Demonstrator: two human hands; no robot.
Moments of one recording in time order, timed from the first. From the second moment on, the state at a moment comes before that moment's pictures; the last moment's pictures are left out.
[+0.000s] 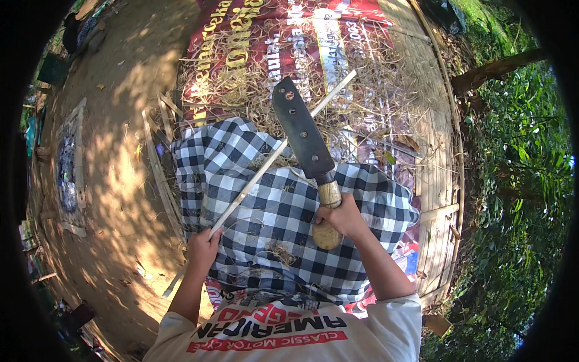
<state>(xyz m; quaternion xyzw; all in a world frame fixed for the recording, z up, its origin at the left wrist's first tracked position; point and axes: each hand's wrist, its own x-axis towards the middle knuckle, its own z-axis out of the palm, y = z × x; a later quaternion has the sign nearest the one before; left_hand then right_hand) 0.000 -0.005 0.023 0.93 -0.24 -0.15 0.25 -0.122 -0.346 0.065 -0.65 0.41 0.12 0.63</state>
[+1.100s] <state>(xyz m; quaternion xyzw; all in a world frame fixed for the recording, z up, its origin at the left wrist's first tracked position) -0.001 0.003 0.000 0.94 -0.26 -0.07 0.22 -0.134 -0.361 0.068 -0.56 0.42 0.07 0.72</state>
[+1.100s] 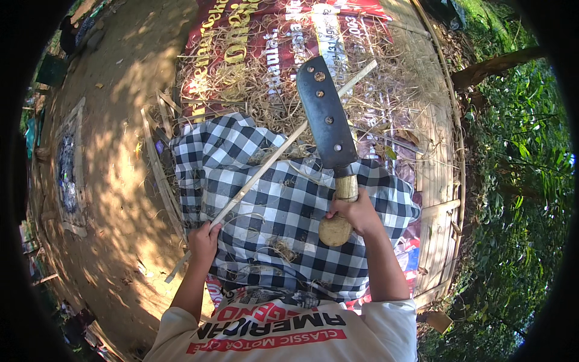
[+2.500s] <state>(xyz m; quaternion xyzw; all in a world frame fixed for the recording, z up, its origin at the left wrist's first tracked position) -0.003 0.010 -0.003 0.93 -0.25 -0.11 0.24 -0.166 -0.330 0.065 -0.56 0.35 0.15 0.73</state>
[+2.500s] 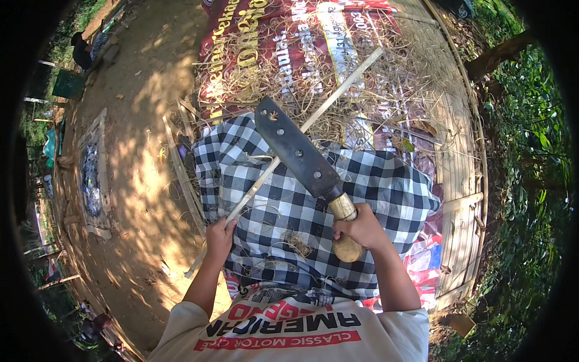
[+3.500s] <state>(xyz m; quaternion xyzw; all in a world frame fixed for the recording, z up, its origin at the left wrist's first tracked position) 0.004 0.005 0.010 0.92 -0.25 -0.17 0.25 -0.166 -0.289 0.058 -0.59 0.34 0.21 0.70</state>
